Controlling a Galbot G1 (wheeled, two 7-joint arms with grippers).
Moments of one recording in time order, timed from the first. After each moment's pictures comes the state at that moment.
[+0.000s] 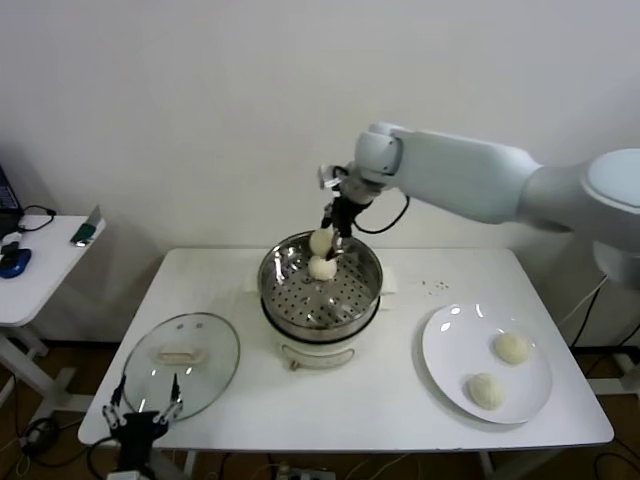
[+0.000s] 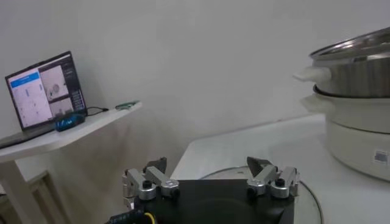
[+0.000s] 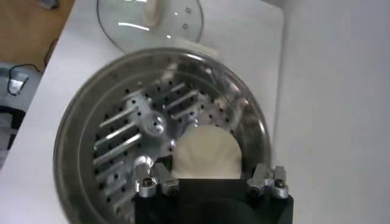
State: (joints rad) left arm 1.76 -1.48 -0.70 -2.00 0.08 -0.06 -0.15; right arm 0.65 1.37 -1.47 0.97 0.73 -0.33 -0.97
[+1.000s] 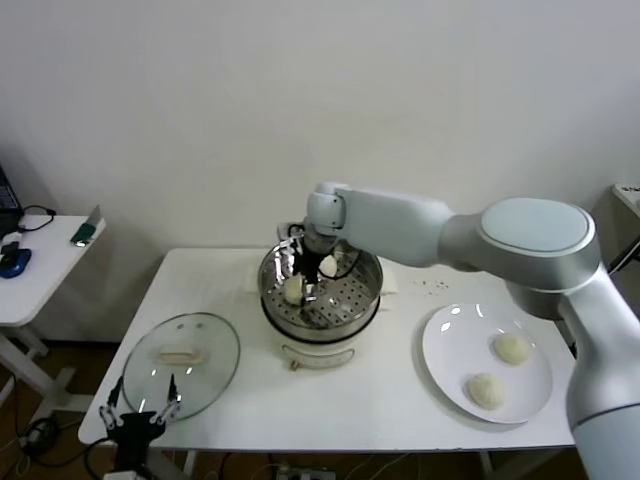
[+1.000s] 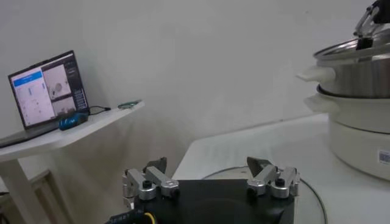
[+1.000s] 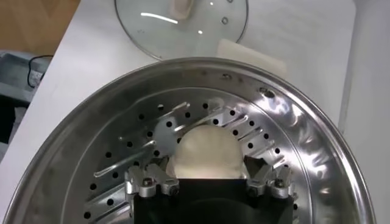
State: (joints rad) left arm 1.75 -1.48 -0.71 -1.99 0.08 -0.06 -0.15; right arm 0.54 1.46 -1.48 0.90 0.65 -0.32 -0.97
